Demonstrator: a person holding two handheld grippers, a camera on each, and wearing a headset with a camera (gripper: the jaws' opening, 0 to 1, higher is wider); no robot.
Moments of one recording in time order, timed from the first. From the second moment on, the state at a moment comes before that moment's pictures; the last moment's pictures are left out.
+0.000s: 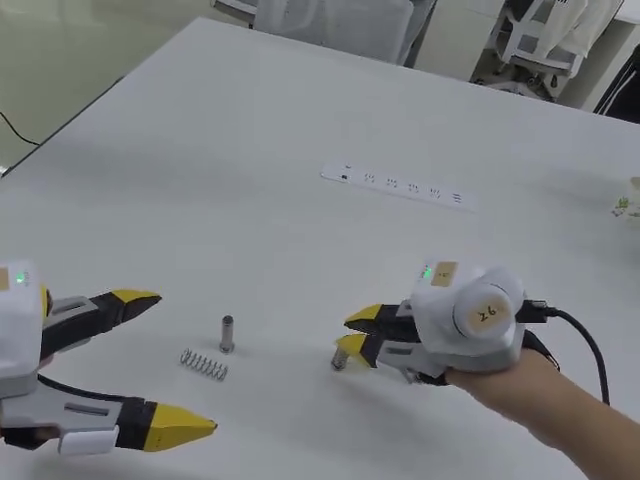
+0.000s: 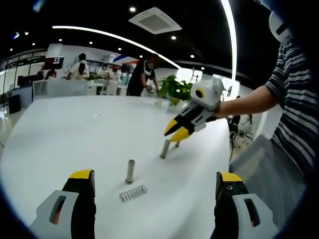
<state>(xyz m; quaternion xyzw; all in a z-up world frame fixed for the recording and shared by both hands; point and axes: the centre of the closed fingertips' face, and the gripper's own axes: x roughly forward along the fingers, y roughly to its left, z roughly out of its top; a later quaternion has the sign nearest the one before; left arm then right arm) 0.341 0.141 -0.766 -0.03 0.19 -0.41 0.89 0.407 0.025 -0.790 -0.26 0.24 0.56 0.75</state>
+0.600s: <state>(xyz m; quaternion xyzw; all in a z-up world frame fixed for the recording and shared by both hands) 0.342 0.141 -0.765 -0.03 0.19 -0.42 0.89 0.377 0.037 -0.785 -0.21 0.24 0.57 0.76</state>
